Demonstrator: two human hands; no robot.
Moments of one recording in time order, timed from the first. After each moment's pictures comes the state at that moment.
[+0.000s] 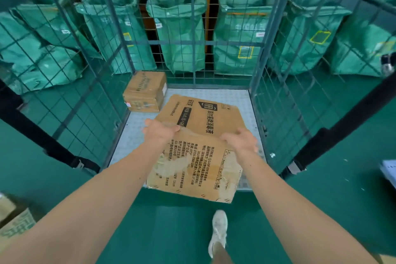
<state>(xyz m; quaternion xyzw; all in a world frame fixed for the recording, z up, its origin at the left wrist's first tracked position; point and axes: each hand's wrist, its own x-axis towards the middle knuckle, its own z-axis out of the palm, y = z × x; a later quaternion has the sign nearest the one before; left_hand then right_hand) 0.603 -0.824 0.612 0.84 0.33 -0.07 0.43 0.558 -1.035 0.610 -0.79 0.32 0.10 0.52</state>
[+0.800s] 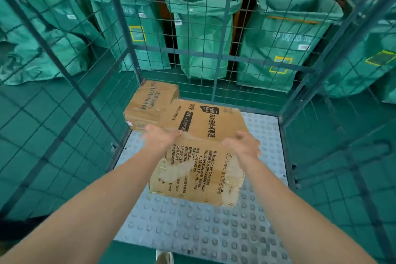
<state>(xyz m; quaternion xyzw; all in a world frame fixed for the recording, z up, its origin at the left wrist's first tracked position) 0.952 -0.756 0.567 0.79 0.40 -0.09 0.46 0.948 -0.979 0.562 -0.81 0.29 0.13 0.50</state>
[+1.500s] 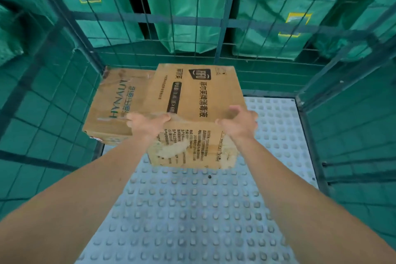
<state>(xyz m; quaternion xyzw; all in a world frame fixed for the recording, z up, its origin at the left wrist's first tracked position) 1.243 -0.682 0.392 0.79 0.41 -0.11 0.44 1.223 -0.898 0.407 -0.84 0.30 0.10 0.43</state>
